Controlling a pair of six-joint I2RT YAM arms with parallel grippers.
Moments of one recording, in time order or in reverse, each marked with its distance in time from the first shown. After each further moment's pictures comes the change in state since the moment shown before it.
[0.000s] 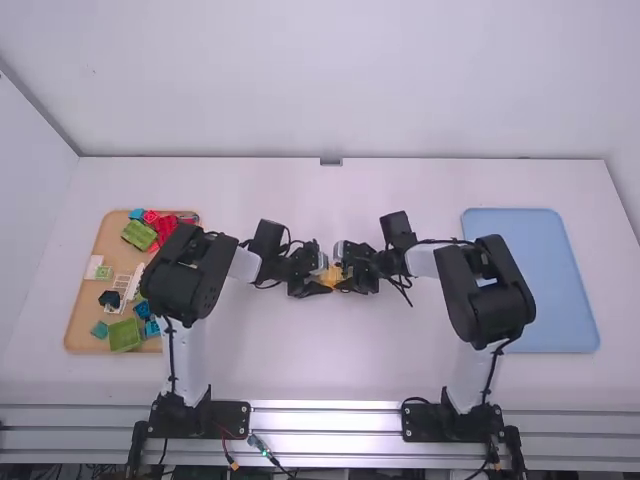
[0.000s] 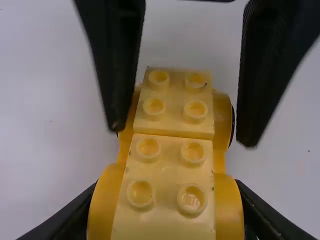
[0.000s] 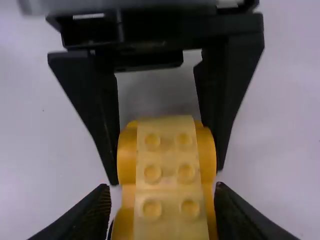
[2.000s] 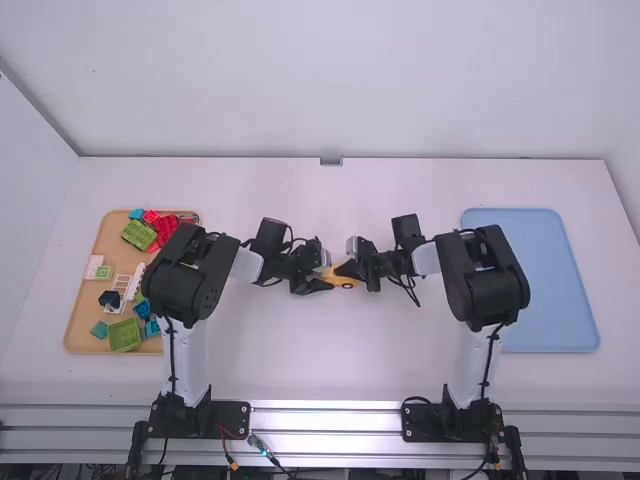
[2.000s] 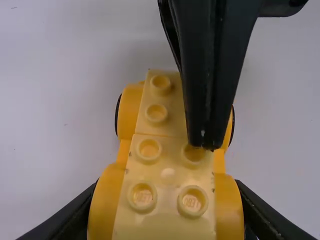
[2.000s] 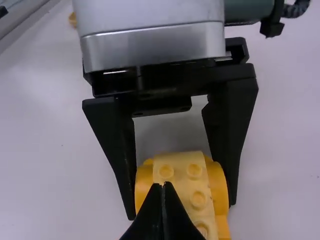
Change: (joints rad) left arm -0.012 0.000 0.007 0.037 -0.053 -0.043; right arm -0.092 0.113 -0.039 0.206 -0.289 0.024
